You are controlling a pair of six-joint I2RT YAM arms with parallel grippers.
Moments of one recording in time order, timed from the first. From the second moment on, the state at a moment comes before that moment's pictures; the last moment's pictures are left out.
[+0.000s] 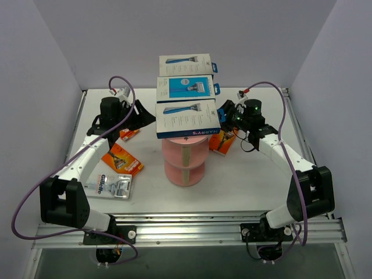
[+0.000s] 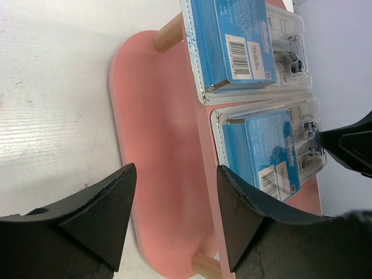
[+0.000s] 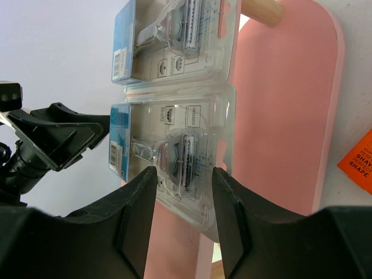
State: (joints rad) left arm -0.19 1.44 1.12 -0.15 0.37 -0.59; right arm 0.26 1.46 1.02 0.06 -0.50 0.89
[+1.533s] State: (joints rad) left arm -0.17 1.44 1.12 -0.16 0.40 -0.58; right arm 0.28 1.46 0.98 0.17 -0.51 0.98
